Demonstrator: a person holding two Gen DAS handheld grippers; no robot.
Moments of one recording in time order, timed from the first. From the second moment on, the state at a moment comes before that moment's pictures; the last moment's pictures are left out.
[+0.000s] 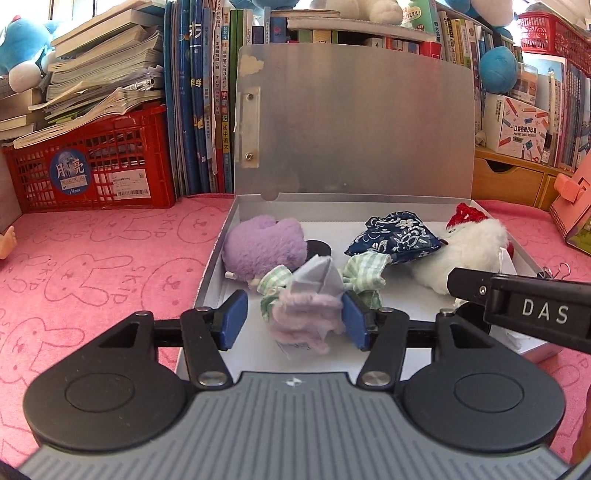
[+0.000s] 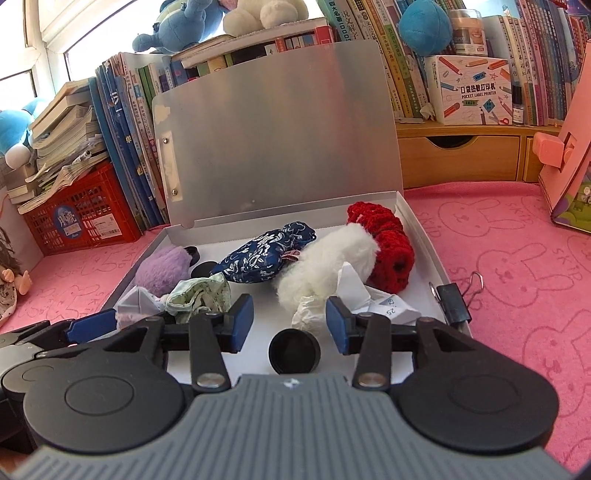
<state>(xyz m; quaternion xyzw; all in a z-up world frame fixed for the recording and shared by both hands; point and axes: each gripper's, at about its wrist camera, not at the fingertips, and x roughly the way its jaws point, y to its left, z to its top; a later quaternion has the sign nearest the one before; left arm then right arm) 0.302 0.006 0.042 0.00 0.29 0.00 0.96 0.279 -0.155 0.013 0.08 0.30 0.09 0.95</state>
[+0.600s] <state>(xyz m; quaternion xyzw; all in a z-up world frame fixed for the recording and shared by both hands) 0.234 0.017 0.058 -0.01 0.28 -0.01 0.96 0.215 -0.168 0.029 0.04 0.27 0.06 0.96</state>
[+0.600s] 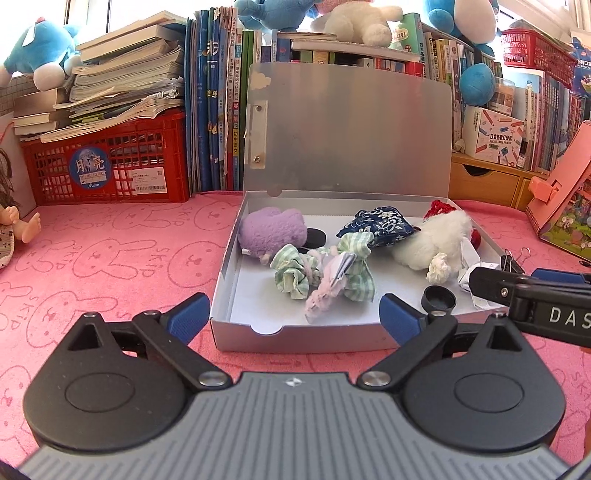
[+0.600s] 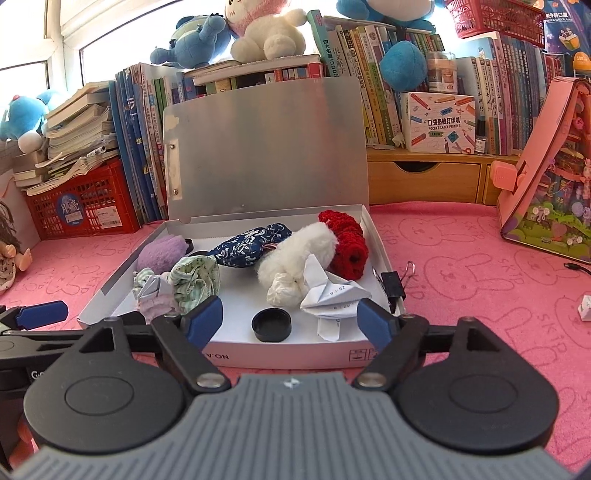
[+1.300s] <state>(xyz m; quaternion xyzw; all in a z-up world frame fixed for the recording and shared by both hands) 0.146 0.024 0.027 -0.01 0.33 0.00 0.95 0.126 -0.179 -0.002 0.02 0.30 0.07 0.95</state>
